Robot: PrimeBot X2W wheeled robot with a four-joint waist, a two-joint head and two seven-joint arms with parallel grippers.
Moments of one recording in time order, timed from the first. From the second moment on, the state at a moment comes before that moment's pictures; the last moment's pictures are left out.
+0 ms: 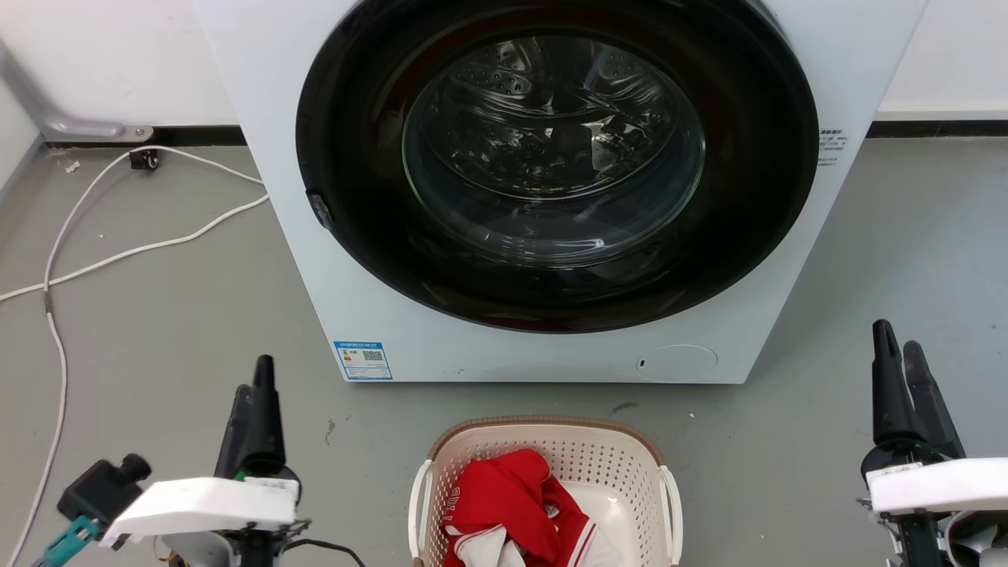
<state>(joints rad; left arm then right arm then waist) -0.01 0.05 0.06 0.04 -1.05 -0.05 -0.08 -0.01 -0.05 -0.11 0.00 0.81 0.13 -0.08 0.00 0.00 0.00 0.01</state>
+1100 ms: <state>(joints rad) 0.02 0.07 -0.16 -0.03 -0.37 0.00 -0.17 0.05 -0.05 -0.09 -0.07 0.26 0.13 -0.17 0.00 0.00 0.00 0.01</state>
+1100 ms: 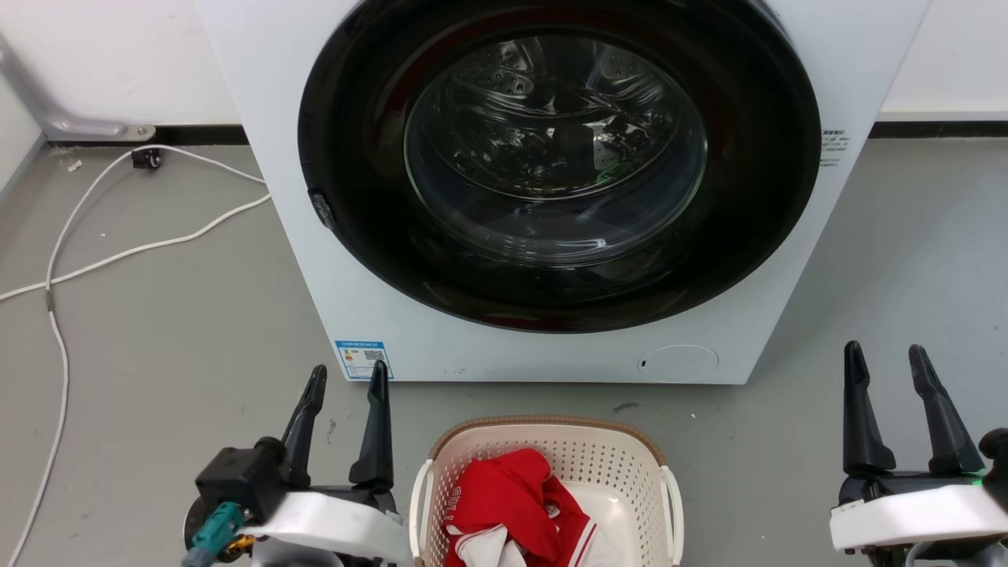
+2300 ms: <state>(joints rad) 0.05 0.06 -0.22 0.06 -0.20 -0.03 -0.25 0.10 -0.05 -0.07 -0.01 0.10 0.13 -0.25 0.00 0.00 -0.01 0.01</state>
